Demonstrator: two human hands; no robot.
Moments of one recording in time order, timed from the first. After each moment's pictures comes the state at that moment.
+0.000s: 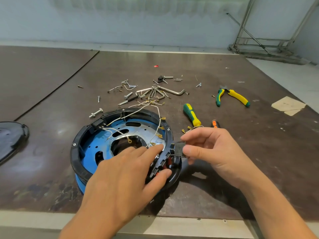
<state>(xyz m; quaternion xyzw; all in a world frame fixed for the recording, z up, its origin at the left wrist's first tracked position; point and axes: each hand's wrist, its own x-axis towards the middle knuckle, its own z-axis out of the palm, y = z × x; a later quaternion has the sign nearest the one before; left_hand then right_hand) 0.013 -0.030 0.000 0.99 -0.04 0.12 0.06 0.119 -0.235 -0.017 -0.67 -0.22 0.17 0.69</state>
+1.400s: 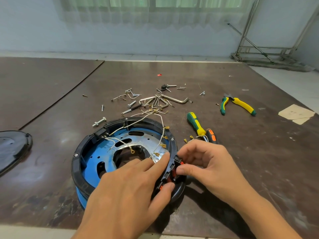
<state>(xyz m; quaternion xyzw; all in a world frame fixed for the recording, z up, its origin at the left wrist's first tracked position) 0.014 -0.031 0.001 0.99 -0.08 0.09 0.10 0.111 -0.218 -0.022 -0.76 -0.28 0.08 0.58</state>
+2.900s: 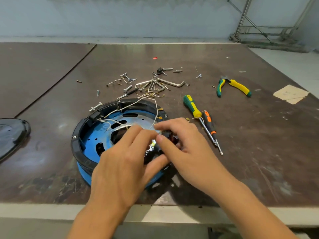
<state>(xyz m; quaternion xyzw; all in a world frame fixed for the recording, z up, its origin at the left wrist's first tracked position) 0.014 -0.029 -0.010 0.94 -0.07 0.24 0.23 0.082 -0.183 -0.018 -0.84 -0.28 0.00 0.46</state>
